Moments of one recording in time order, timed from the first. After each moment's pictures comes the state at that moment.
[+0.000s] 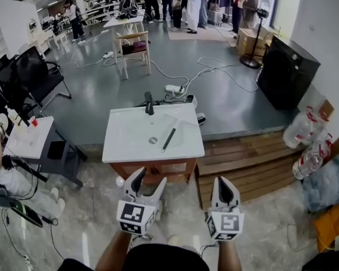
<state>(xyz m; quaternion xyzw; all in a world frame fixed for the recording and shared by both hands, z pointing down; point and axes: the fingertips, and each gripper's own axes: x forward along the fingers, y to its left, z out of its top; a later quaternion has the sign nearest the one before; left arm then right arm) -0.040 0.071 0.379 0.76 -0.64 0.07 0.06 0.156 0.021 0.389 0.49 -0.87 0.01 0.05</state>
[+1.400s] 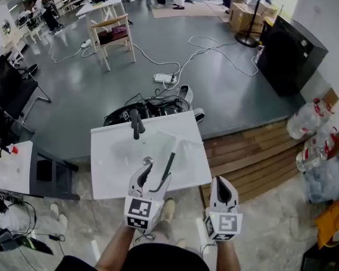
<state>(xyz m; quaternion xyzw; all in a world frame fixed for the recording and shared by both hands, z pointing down) -0.122 -0.196 0.466 0.80 -0.58 0.13 0.13 0.059 -0.207 0.459 0.53 -0.84 0.07 0.10</state>
